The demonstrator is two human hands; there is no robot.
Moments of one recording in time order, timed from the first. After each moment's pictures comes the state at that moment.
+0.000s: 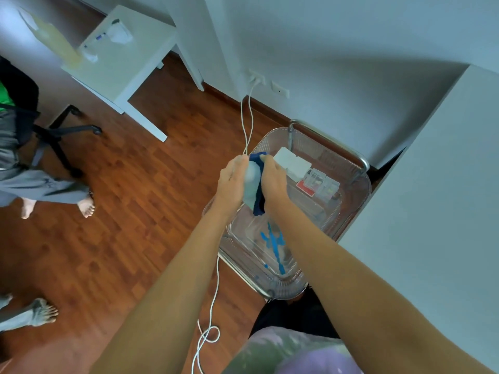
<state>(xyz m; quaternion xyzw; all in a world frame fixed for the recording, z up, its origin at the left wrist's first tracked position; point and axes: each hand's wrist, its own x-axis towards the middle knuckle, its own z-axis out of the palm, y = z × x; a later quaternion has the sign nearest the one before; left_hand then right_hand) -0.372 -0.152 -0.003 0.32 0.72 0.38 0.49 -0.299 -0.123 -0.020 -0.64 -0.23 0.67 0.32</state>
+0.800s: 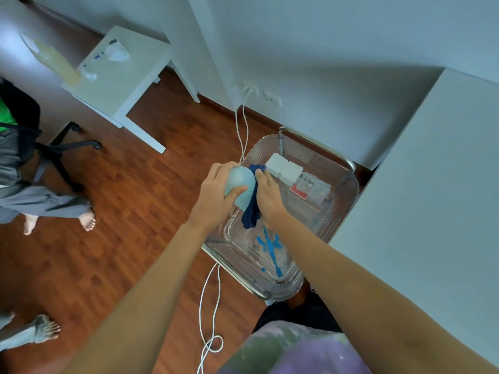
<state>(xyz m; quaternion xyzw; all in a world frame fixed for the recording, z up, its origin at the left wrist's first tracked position) -0.392 -0.175 0.023 0.67 0.67 0.24 0.22 -0.280 -0.140 -0.038 -0.58 -0.28 0.70 0.31</state>
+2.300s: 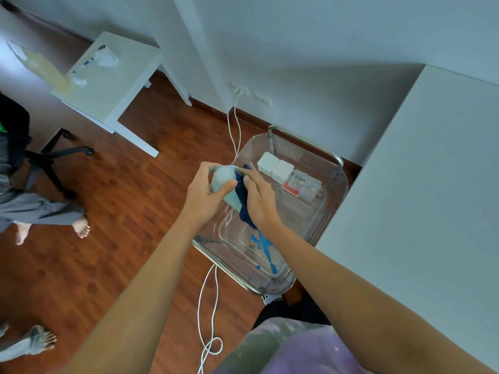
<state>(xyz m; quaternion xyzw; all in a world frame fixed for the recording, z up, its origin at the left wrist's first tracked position) -0.394 -0.176 0.026 0.55 0.70 0.28 0.36 -0.265 -0.167 -0.019 -0.53 -0.44 0.61 0.39</state>
